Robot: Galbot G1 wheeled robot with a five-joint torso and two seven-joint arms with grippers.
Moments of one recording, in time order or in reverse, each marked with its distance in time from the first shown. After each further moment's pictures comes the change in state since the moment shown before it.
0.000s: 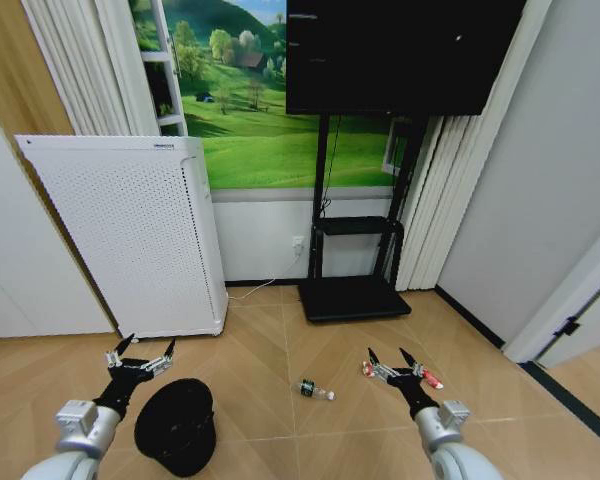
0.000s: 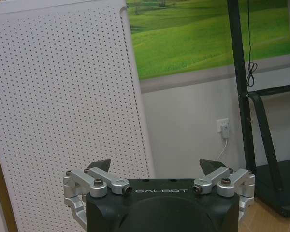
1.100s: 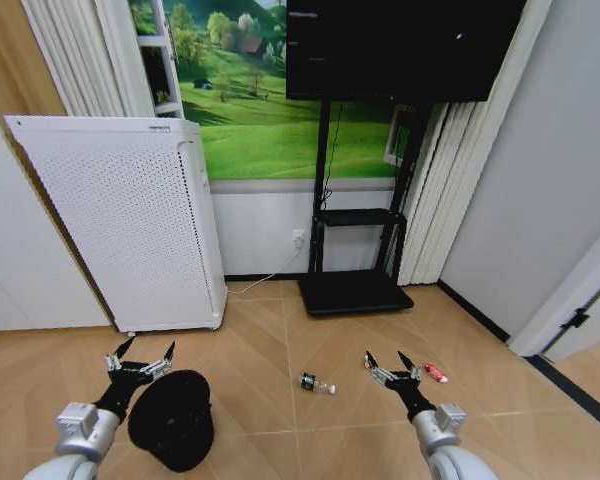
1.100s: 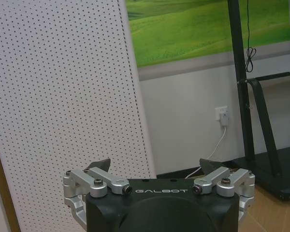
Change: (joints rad) left arm 0.009 -0.003 -0.002 0.008 0.010 -0.004 0.007; right arm -0.005 0.004 -0.005 -0.031 -0.012 0.019 -0.002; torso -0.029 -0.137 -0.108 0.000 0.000
